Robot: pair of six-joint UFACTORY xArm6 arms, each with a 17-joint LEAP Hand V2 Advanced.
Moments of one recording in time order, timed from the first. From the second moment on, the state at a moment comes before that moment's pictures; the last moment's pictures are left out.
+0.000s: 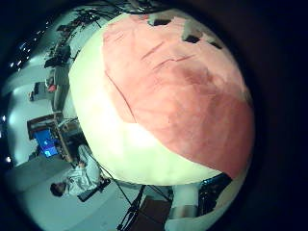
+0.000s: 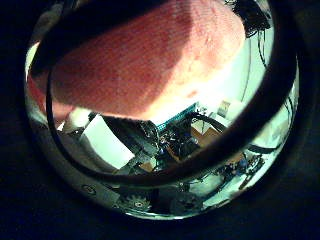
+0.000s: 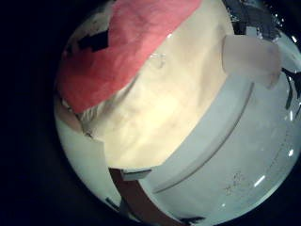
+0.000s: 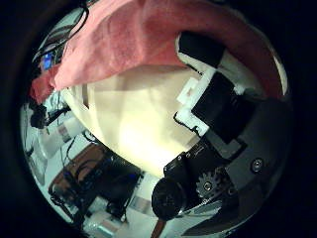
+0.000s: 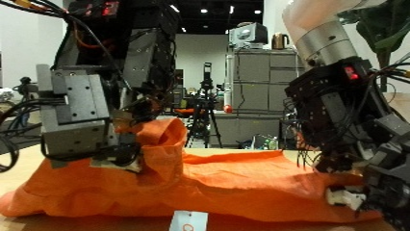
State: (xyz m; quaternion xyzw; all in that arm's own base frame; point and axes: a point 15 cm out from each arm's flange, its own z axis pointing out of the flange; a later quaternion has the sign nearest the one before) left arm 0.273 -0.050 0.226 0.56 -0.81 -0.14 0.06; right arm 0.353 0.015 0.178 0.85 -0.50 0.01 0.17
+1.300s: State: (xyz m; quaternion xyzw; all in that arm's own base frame) left arm 0.288 -0.035 0.318 0.56 -0.81 -0.15 0.11; right arm 0.370 0.026 0.305 0.82 -0.56 0.05 0.10
